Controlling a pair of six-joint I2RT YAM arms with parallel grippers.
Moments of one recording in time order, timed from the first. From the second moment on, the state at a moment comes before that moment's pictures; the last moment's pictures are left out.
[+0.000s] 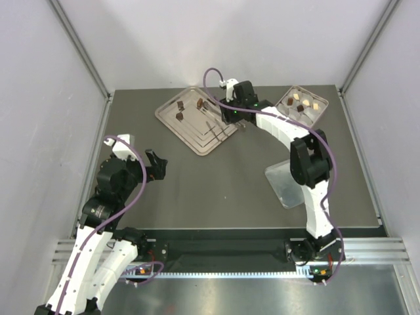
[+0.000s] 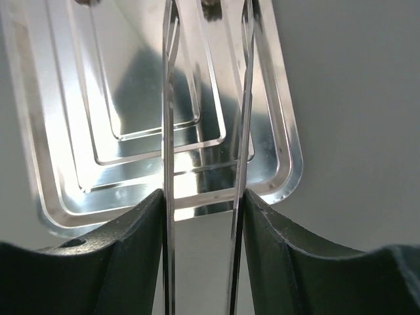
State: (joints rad) left arm -0.27 0.56 0.76 -0.52 -0.02 -0.34; right arm 0.49 2.13 1.83 -0.35 -0.10 -0.02
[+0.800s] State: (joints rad) left arm -0.27 0.56 0.76 -0.52 -0.02 -0.34; right arm 0.51 2.37 2.04 -0.34 -0.08 -0.07
